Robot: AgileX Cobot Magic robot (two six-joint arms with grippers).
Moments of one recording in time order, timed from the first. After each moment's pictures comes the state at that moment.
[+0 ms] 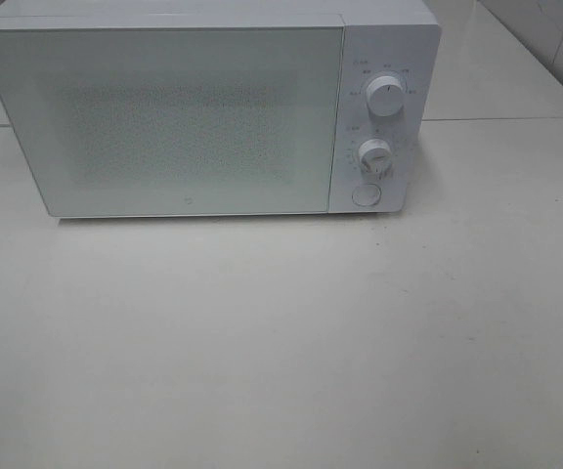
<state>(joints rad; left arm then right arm) 0.06 0.00 -0.52 -0.02 1.08 0.00 0.04 0.16 -0.55 -0.10 0.87 0.08</state>
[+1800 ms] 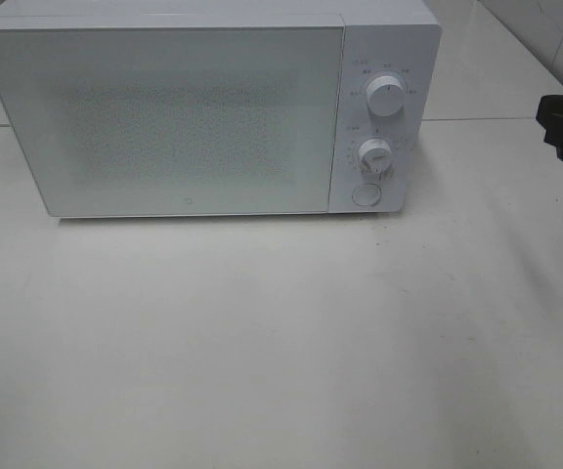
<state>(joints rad) 0.06 0.00 -0.52 -0.02 1.08 0.00 0.04 1.18 -0.41 -0.02 -0.45 0.05</state>
